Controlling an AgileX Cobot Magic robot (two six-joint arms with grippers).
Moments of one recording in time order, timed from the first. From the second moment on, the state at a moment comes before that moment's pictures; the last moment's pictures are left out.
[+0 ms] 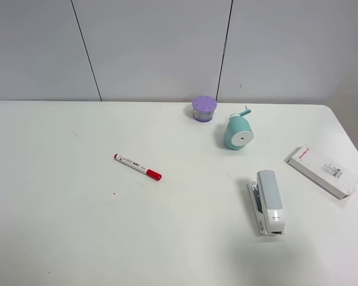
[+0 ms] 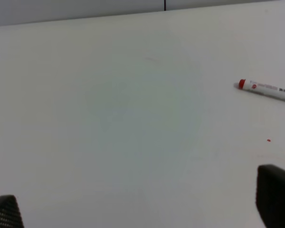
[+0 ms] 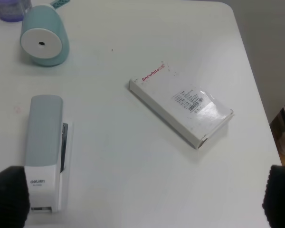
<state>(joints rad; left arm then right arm) -0.04 -0.01 -0.50 0.07 1.05 -0.02 -0.10 0.00 -0.49 0.04 1.07 -0.07</state>
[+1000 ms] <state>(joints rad) -0.04 -0.01 -0.50 0.07 1.05 -0.02 -0.10 0.00 -0.49 0.04 1.07 -0.07</state>
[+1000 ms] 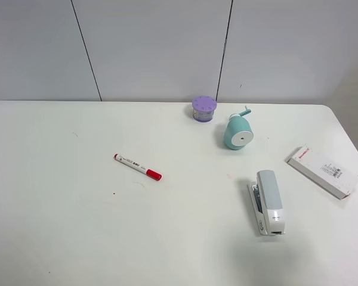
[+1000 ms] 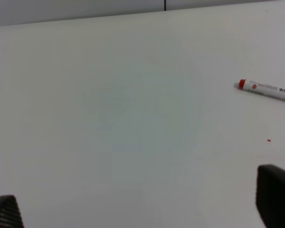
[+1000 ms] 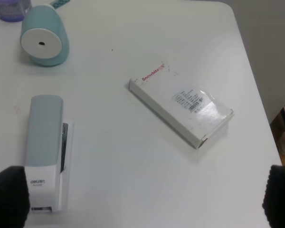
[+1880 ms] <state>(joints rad) -0.04 -0.01 -0.50 0.07 1.05 -0.02 -0.10 0.90 -0.96 0.16 1.06 0.06</state>
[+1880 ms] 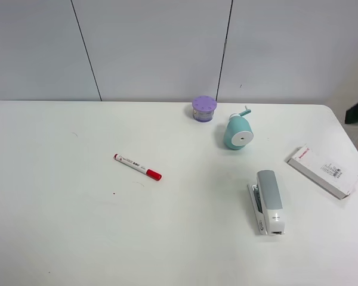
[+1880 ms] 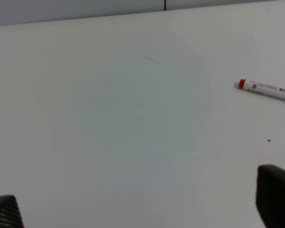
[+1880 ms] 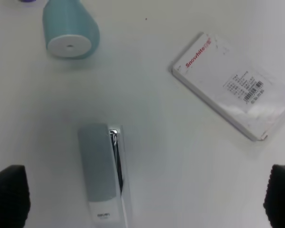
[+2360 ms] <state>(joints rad) -0.04 -0.01 -0.50 0.07 1.05 -0.02 0.01 1.51 -1.42 0.18 1.20 0.05</state>
